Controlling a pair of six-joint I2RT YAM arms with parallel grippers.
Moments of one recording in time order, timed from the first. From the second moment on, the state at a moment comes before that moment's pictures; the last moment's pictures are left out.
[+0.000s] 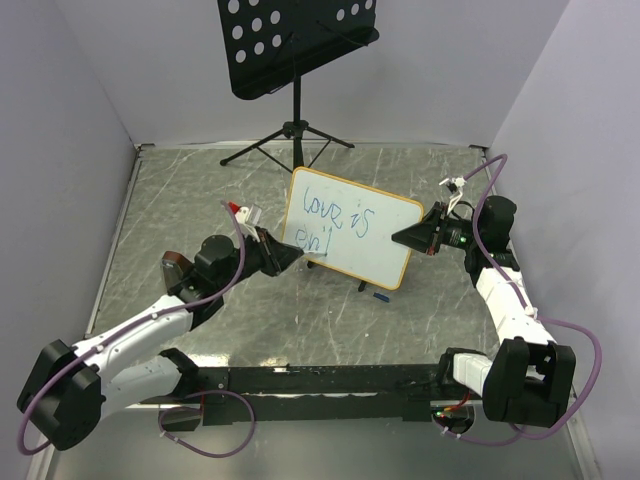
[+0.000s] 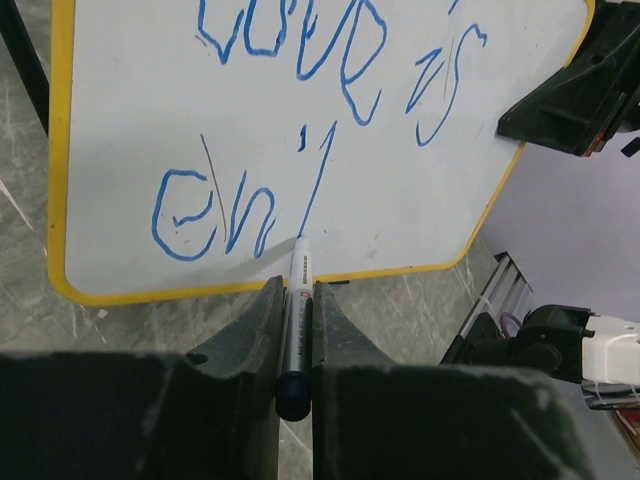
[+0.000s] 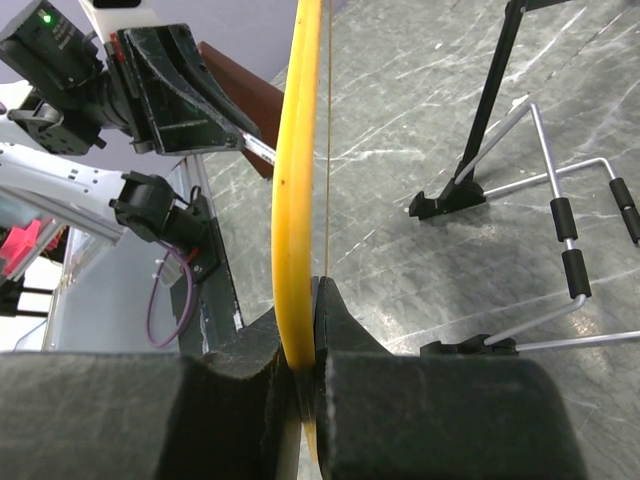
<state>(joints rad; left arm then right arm) -0.63 1.02 0.51 0.38 0.23 -0.63 -0.14 1.12 0.69 0.16 -1.32 0.35</state>
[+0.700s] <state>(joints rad) -0.58 1.02 0.55 0.40 0.24 -0.63 -0.14 1.12 0.69 0.16 -1.32 0.35</state>
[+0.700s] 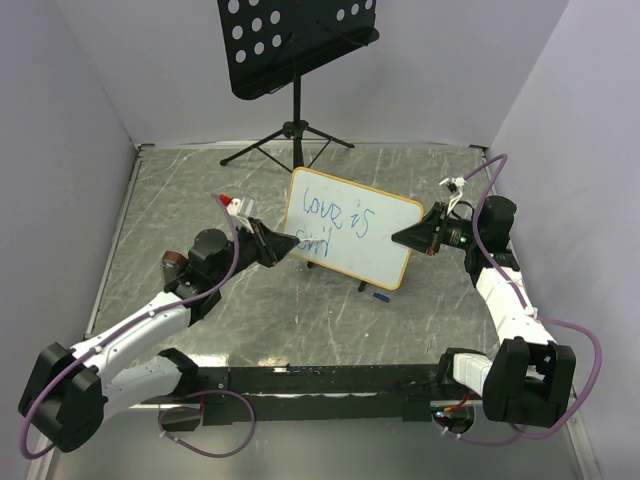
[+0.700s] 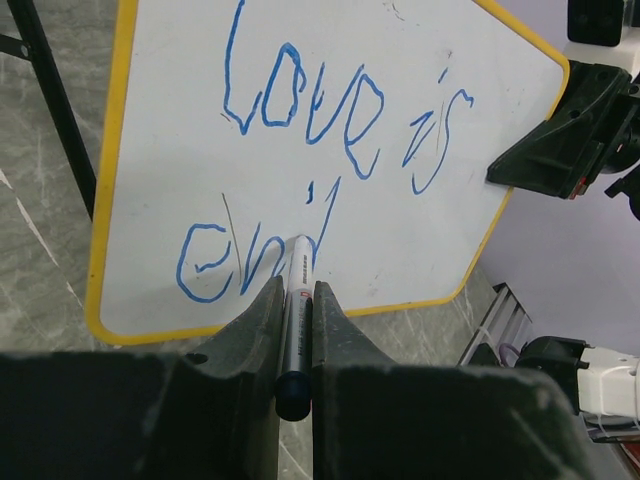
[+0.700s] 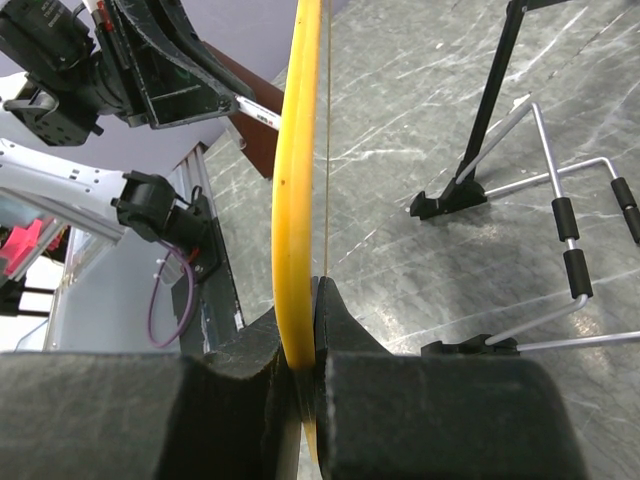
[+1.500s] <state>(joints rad) -0.57 1.00 0.51 0.35 0.30 -0.63 -0.14 1.12 0.69 0.16 -1.32 0.35</state>
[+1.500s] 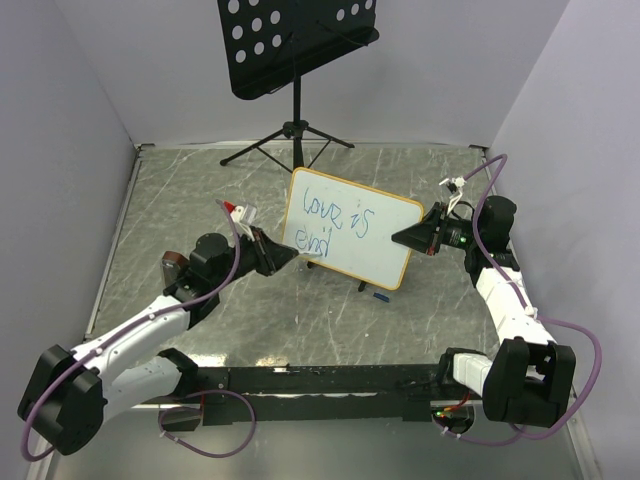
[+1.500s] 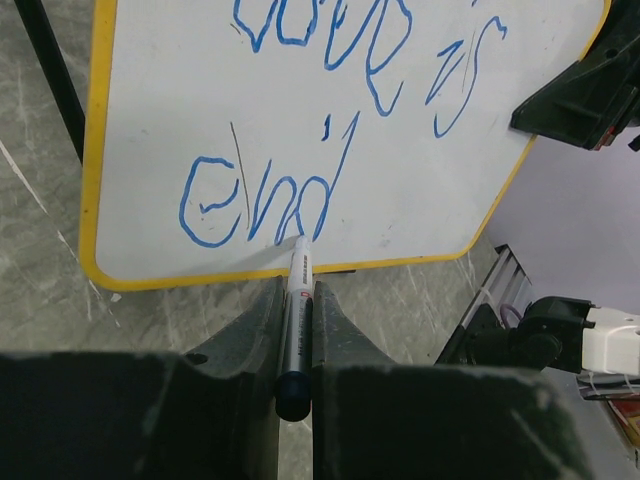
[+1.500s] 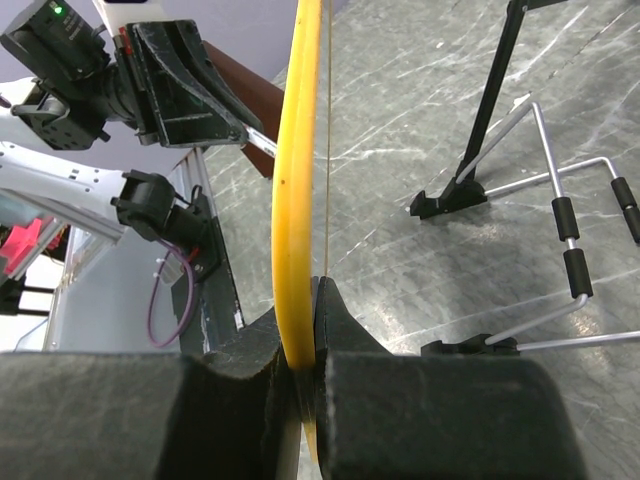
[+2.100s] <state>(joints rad) -0.57 1.05 0.52 0.38 0.33 -0.64 -0.14 1.12 0.69 0.16 -1.31 0.34</state>
